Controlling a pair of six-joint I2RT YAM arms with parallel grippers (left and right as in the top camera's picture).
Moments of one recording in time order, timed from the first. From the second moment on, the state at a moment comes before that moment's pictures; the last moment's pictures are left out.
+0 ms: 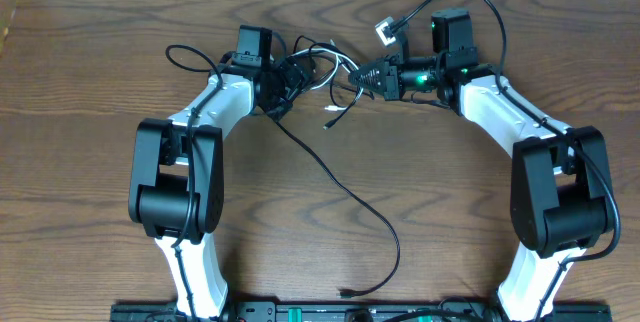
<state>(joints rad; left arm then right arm) -0.17 2.06 1.33 -0.36 0.39 -0.97 0.24 1.99 1.31 -0.05 -1.08 0.13</state>
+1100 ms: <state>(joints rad) -0.09 1.86 1.33 -0.34 0.55 -0.80 0.26 1.99 1.31 -0.17 -0.79 0.09</state>
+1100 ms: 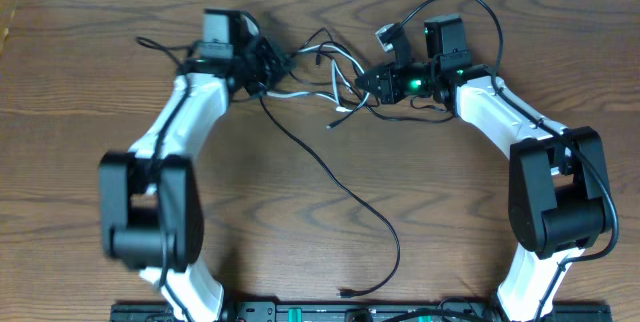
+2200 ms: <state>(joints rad) 0.06 1.21 1.33 -0.61 0.02 -0.53 0.29 1.98 1.31 -0.32 0.00 -0.14</state>
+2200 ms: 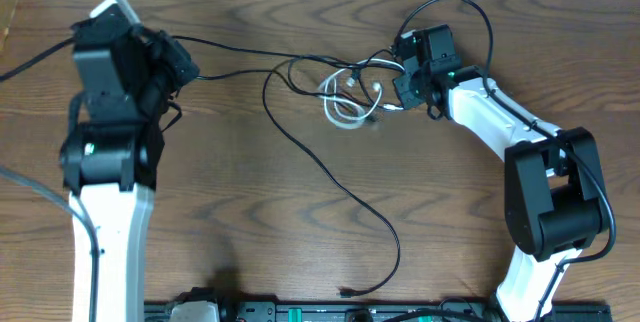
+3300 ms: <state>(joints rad) 0.09 1.55 1.34 -0.90 -0.01 -0.51 0.27 1.97 1.31 -0.26 -0.13 -0.09</state>
